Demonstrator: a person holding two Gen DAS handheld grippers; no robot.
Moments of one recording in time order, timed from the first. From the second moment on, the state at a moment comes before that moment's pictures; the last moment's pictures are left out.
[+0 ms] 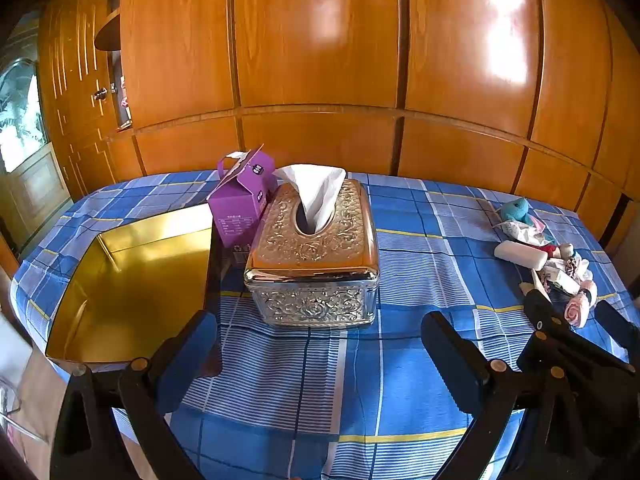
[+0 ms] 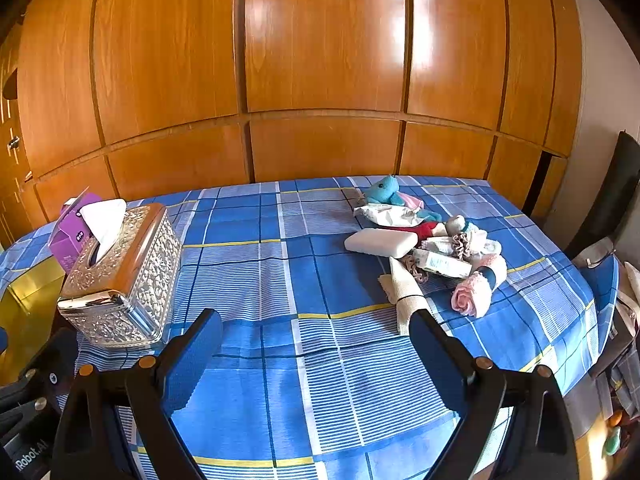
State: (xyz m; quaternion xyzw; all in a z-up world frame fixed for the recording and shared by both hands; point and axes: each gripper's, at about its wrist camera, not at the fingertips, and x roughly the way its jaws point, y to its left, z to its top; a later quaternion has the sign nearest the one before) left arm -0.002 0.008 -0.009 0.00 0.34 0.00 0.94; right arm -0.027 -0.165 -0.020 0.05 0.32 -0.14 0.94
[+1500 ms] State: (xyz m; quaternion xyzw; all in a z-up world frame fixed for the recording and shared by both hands) left arm -0.001 0.008 -0.007 0.00 0.34 0.00 0.94; right arm -0.021 -0.165 -0.023 0.05 0.32 -0.14 0.93
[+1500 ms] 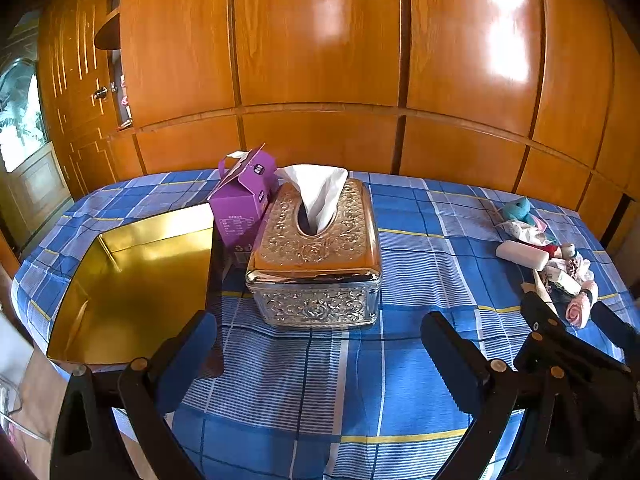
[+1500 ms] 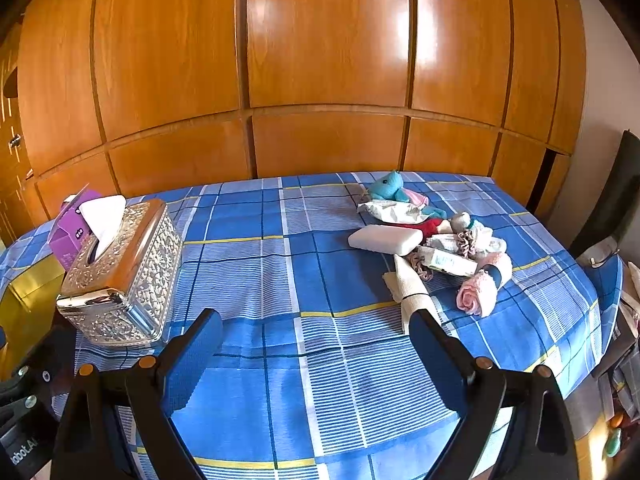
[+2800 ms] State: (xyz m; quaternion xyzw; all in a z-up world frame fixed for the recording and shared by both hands) left arm 0.179 -0.252 -0.081 -0.02 0.56 -0.30 0.77; right arm -0.074 -0.393 -0.072 0.18 0.38 -0.26 0.87
